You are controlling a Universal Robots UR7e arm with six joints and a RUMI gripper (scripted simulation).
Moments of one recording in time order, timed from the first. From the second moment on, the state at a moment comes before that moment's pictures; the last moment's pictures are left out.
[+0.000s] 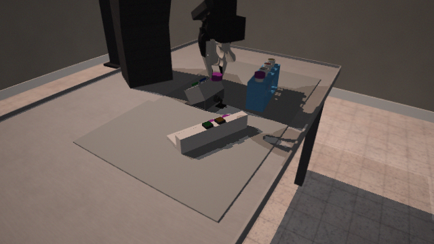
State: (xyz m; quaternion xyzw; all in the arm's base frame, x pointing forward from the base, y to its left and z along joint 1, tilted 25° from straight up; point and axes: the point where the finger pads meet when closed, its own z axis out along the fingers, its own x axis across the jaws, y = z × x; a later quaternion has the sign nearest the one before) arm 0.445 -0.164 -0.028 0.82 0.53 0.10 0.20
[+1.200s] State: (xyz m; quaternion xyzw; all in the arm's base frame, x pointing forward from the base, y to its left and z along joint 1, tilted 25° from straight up) arm 0.453 -0.248 -0.085 0.82 0.54 0.10 0.19
